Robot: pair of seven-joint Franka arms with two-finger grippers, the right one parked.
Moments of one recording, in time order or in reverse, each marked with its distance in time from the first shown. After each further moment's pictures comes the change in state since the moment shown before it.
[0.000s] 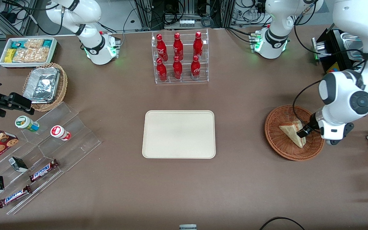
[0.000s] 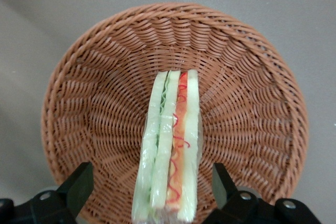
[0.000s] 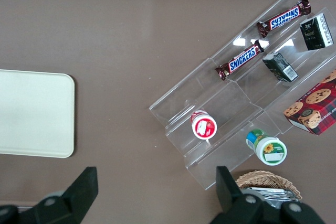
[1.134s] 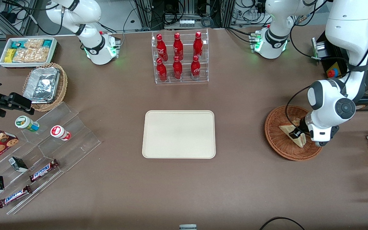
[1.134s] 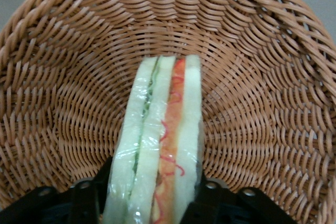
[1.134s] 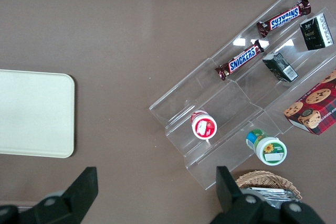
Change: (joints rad) arm -0.004 0.096 -0.006 -0.025 -0.062 0.104 -0.018
